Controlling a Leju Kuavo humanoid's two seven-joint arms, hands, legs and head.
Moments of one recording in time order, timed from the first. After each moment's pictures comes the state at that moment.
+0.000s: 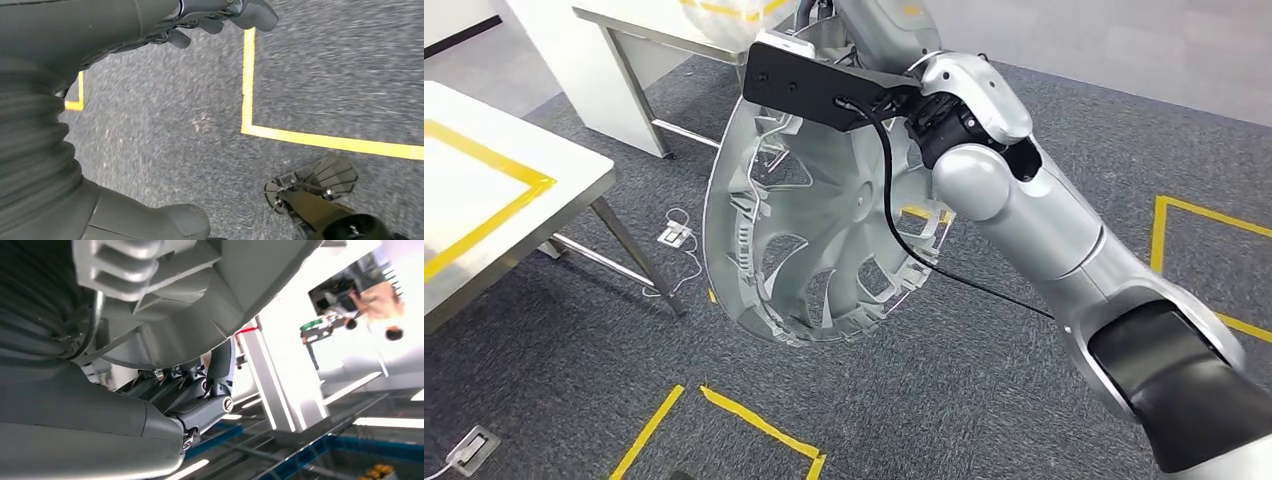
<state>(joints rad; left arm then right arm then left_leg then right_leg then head) -0.12 0.06 -0.17 -0.22 -0.36 -0.02 -0.01 -1.09 -0.19 0.70 -1.30 0.64 0.02 0.14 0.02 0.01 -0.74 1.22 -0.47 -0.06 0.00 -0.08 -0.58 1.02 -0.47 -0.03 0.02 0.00</state>
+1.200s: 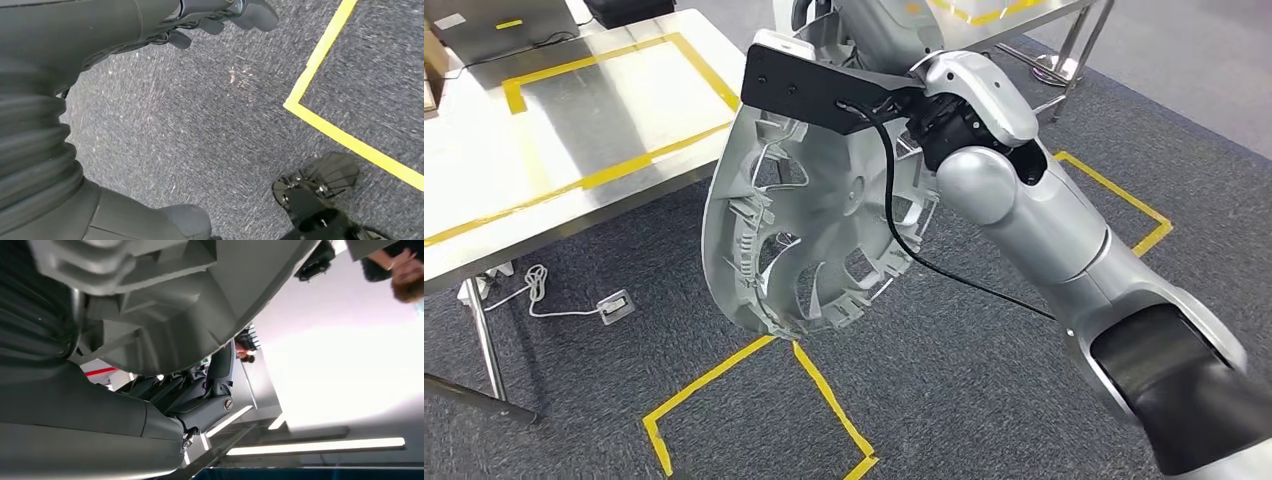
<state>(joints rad) -0.11 0.07 -0.17 -0.22 -0.35 -0.02 -0.02 -1.08 -0.19 0.70 -1.33 0.64 0.03 0.15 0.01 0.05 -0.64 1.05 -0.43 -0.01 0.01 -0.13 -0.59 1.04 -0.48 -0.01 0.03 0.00</state>
